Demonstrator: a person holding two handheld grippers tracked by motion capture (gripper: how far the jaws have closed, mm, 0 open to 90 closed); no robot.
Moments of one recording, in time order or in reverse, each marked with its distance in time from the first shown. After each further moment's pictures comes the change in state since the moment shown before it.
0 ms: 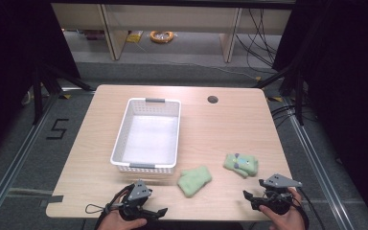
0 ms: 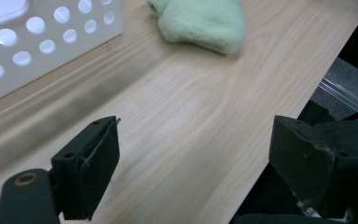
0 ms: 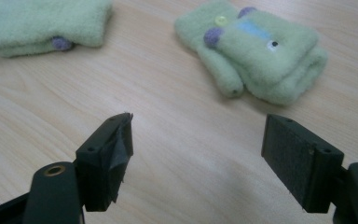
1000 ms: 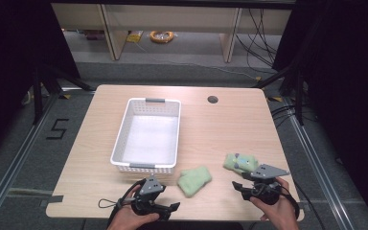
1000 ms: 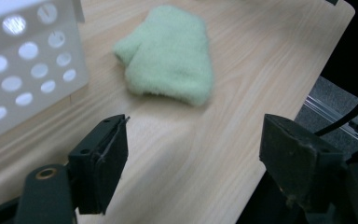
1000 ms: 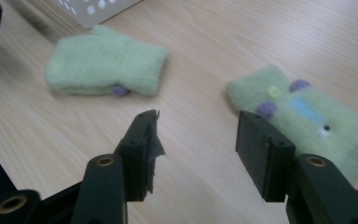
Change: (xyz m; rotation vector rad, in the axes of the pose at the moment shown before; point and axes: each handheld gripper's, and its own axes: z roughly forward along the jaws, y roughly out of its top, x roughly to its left) left arm -0.018 0.032 0.018 -0.067 -0.045 -0.025; right arm 0.024 0.046 0.007 -0.019 0.072 -0.131
